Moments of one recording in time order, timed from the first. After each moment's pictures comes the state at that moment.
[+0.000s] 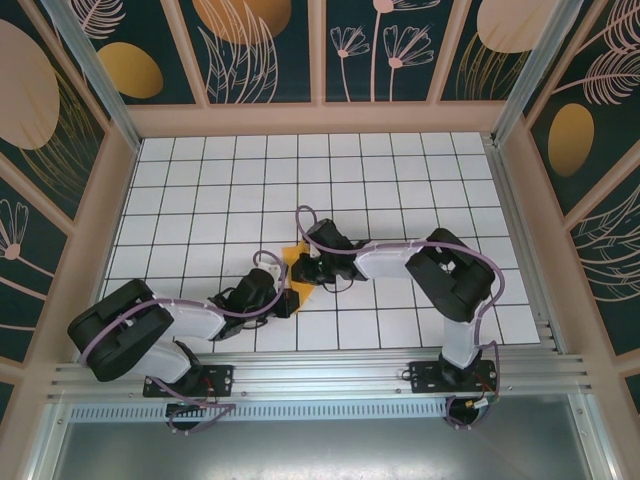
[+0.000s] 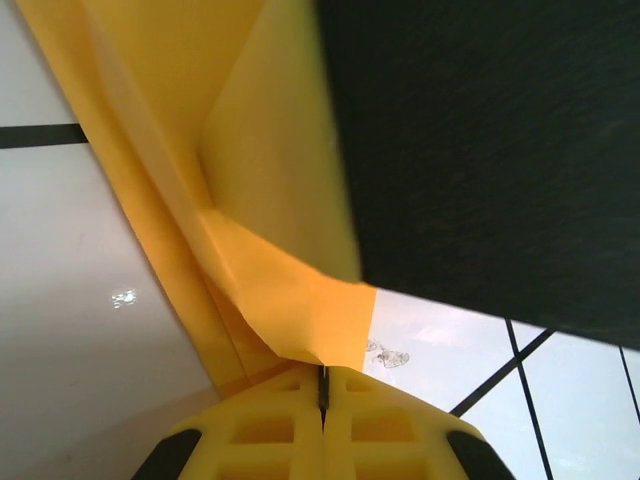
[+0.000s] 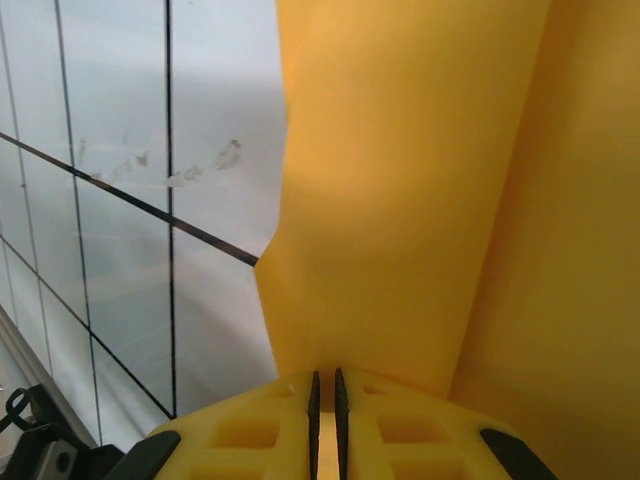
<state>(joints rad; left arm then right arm) -0.82 1.44 0.25 0.50 0.15 -0.79 0.87 1.89 0.99 0.00 -0.38 0.85</state>
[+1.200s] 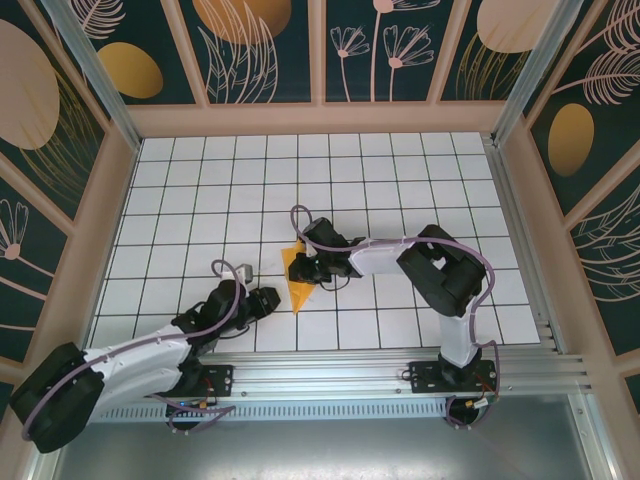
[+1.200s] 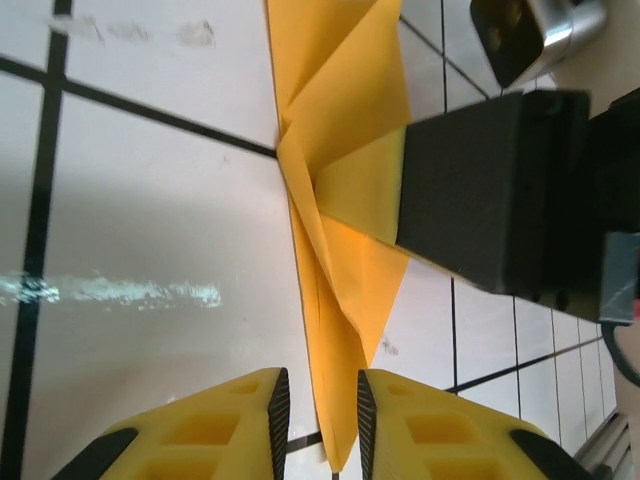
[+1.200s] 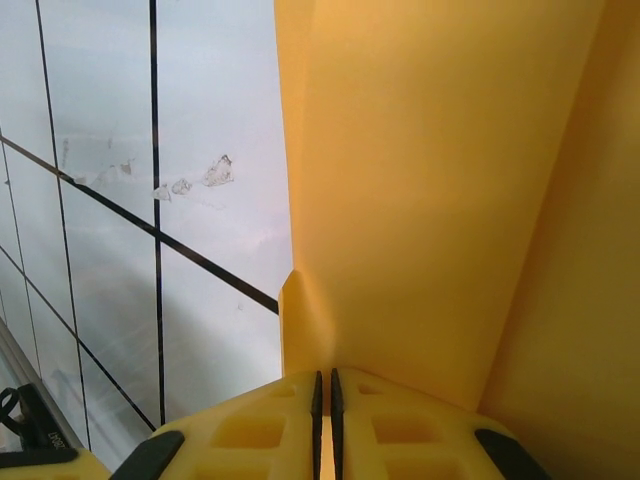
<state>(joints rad) -0.77 0.96 0.11 0.25 0.06 -1.09 0.86 1.94 1.04 -0.01 -0.40 0.83</state>
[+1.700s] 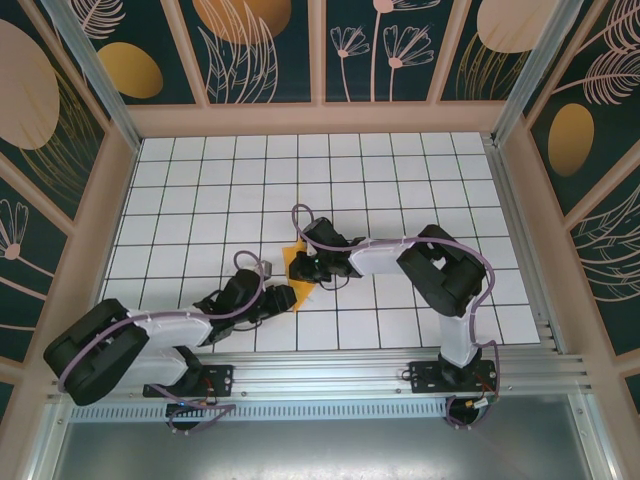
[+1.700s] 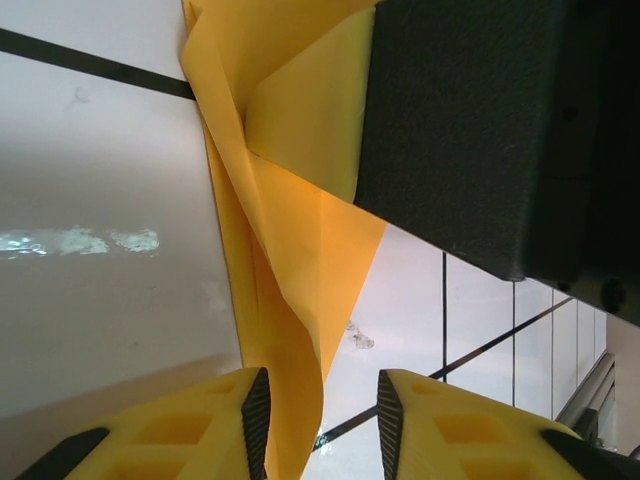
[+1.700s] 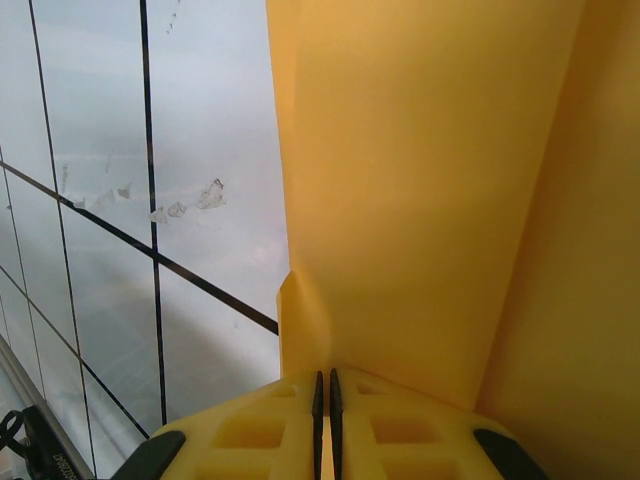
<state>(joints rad) -0.77 1.29 0.21 0.42 0.20 -1.07 0.86 1.94 1.04 -0.01 -0.37 0.86</state>
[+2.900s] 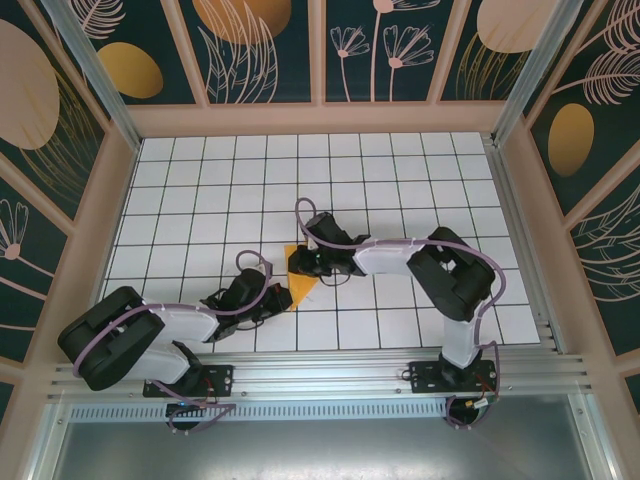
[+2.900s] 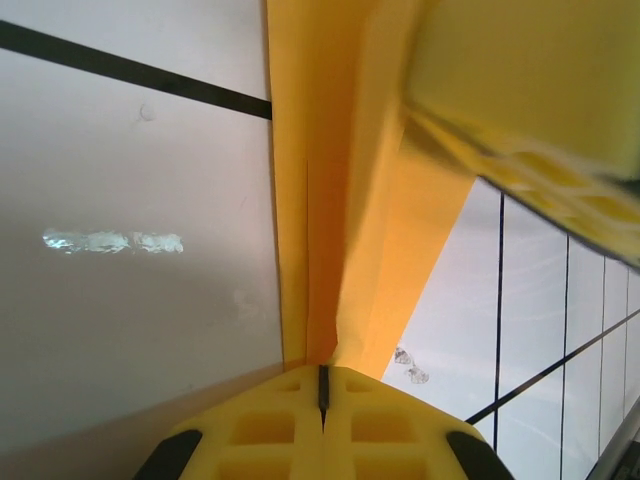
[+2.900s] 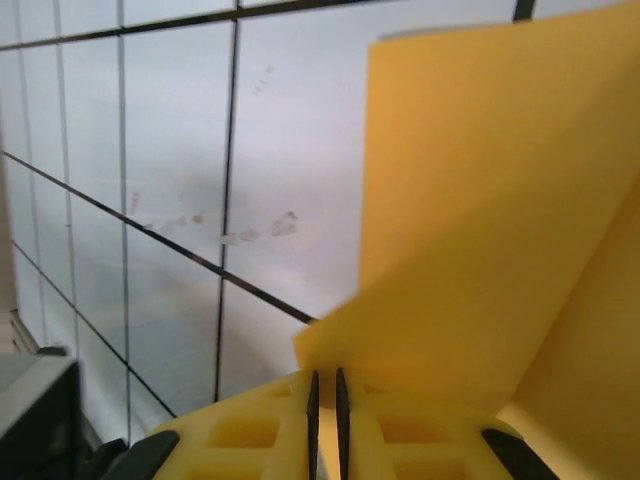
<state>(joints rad) -0.77 1.38 0.22 0.44 0.15 -1.08 0.86 1.86 1.03 0.01 -0.35 0.86</state>
